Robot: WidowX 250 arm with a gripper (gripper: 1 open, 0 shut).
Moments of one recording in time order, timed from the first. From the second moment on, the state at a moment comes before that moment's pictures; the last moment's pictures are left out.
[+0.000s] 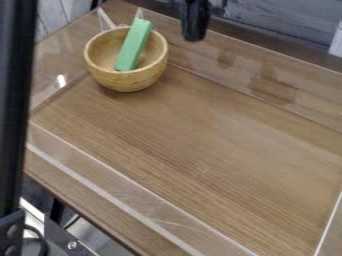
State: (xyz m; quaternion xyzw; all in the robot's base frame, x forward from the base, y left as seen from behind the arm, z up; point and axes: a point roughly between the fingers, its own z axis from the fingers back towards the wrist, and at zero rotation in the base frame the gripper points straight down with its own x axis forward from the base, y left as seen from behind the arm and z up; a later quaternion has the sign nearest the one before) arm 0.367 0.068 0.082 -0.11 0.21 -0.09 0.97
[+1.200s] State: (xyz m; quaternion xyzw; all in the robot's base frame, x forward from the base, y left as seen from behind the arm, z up) arm 0.361 0.059 0.110 -0.10 0.20 -0.12 0.97
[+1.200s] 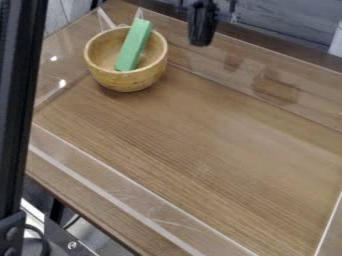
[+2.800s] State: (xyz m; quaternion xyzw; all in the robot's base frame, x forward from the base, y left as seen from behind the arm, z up) arm 0.350 0.095 0.083 -0.12 0.19 -0.05 0.97
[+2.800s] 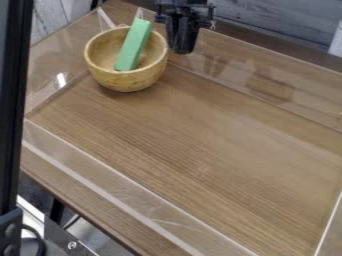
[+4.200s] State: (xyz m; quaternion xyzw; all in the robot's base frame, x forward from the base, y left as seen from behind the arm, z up) arm 0.344 0.093 0.075 -0.16 0.16 -0.03 0.97
